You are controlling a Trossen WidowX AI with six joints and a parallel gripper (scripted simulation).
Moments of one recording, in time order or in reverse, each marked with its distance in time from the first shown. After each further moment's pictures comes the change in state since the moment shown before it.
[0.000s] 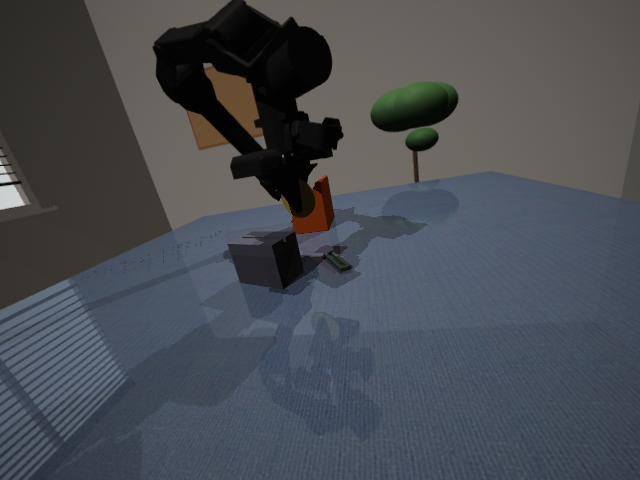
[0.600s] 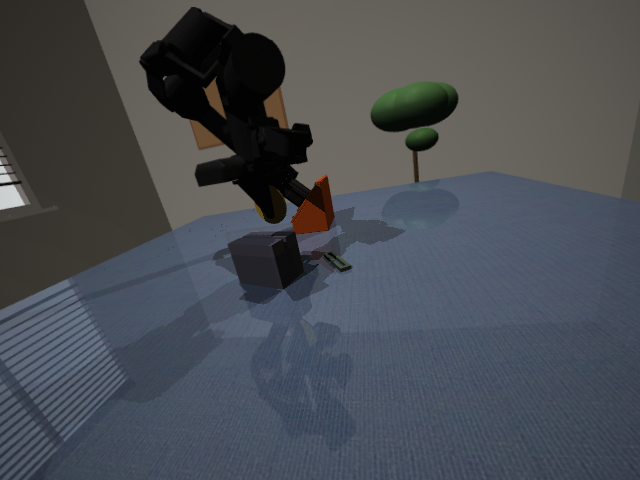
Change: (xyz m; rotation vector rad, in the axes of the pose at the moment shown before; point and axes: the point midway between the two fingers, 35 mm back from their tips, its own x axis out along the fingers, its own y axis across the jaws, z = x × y) arm 0.000 -0.029 -0.036 0.002 0.002 -0.001
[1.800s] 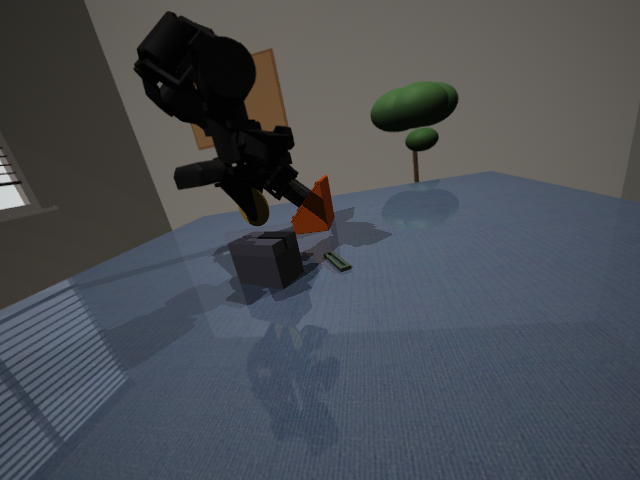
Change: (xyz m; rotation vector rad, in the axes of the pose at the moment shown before) arm -0.002 -0.015 -0.023 0.001 0.005 0.002
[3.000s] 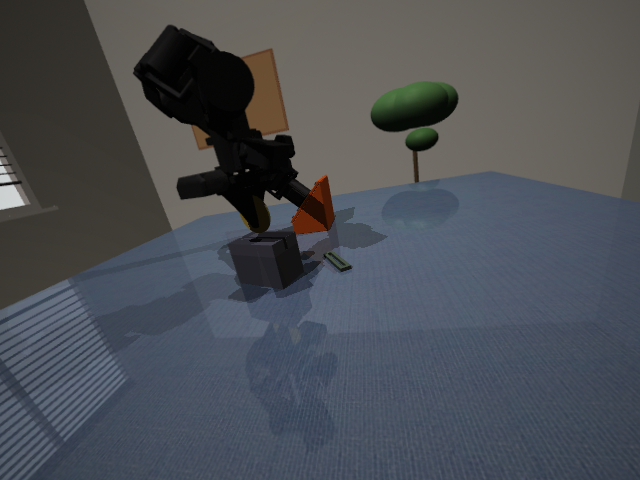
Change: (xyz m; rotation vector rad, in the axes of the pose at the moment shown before) arm 0.012 0.000 -0.002 -0.001 -0.001 0.006
